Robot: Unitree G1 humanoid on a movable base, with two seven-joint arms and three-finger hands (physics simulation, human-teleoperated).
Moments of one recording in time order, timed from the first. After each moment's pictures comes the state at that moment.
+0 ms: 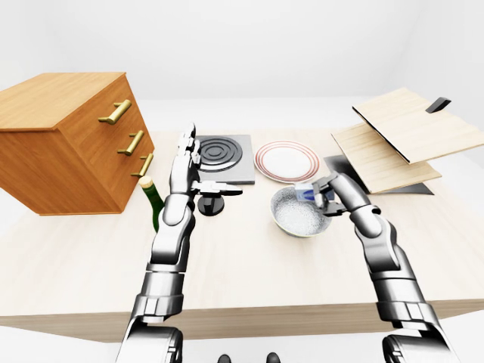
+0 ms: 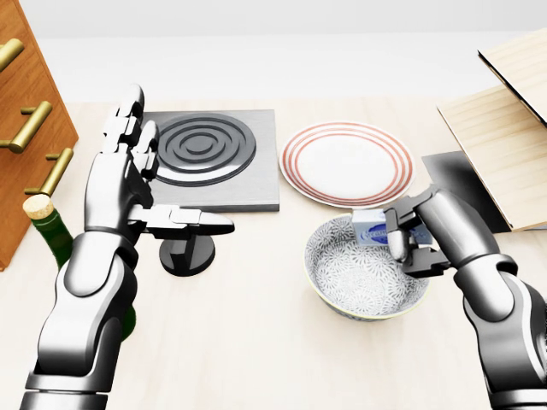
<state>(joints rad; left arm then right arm) -0.51 0.07 0.06 0.18 -0.08 0.09 -0.01 -0.38 -0.32 -0.14 0.27 -0.60 -0.09 0.25</state>
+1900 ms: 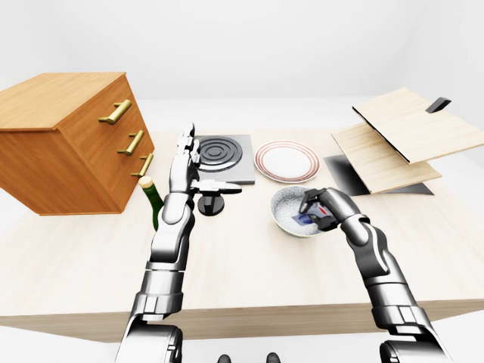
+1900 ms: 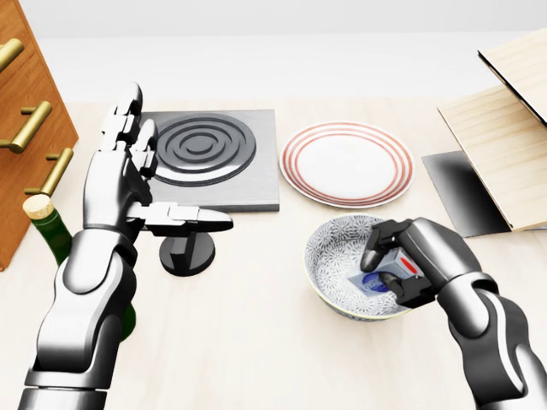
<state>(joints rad) -0.52 0.07 0.06 0.19 -0.10 0.09 -0.01 -0.35 -0.29 -0.10 0.34 -0.75 -0.09 0.26</state>
